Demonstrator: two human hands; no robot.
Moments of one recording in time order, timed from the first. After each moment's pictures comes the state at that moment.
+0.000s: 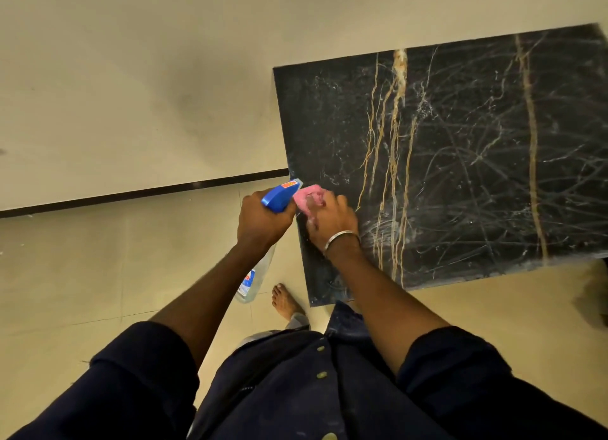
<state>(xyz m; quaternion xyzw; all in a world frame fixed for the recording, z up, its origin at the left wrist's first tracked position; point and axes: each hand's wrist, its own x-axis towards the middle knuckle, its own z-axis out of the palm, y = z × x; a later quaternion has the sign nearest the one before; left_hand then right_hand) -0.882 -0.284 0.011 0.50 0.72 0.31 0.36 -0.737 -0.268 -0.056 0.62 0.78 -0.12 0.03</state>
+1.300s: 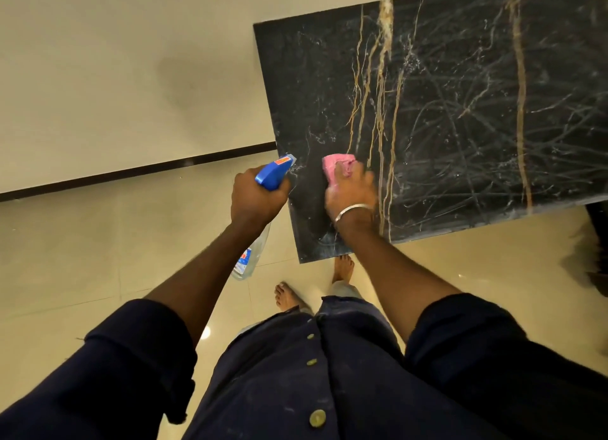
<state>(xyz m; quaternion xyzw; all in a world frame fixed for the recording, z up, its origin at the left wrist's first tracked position) -0.862 -0.326 0.014 0.51 0.72 0.30 0.35 -0.690 -0.306 -0.059 0.73 0.68 -0.08 0.03</state>
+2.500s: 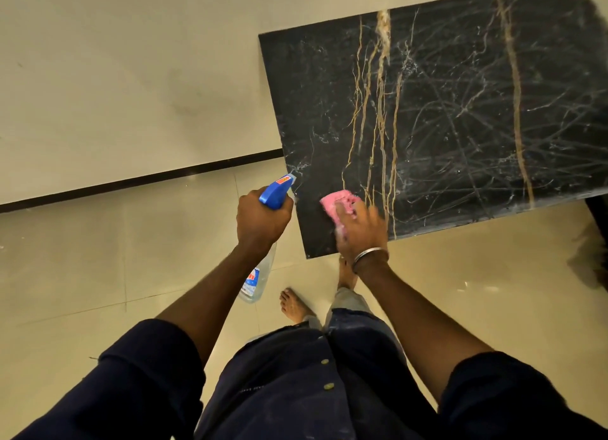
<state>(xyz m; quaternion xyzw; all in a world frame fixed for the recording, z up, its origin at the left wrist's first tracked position) -0.865 -0.371 0.007 0.48 0.75 0.31 0.34 -0.674 -0.391 -0.072 0.66 0.75 -0.07 -0.01</state>
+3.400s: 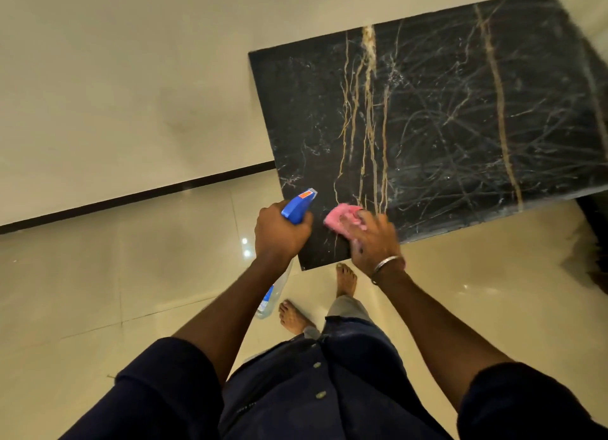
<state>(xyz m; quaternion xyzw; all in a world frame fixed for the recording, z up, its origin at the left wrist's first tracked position) -0.829 -0.371 0.013 0.51 0.72 0.28 0.38 -0.632 -0.393 -0.070 0.64 0.76 -0.10 -0.02</state>
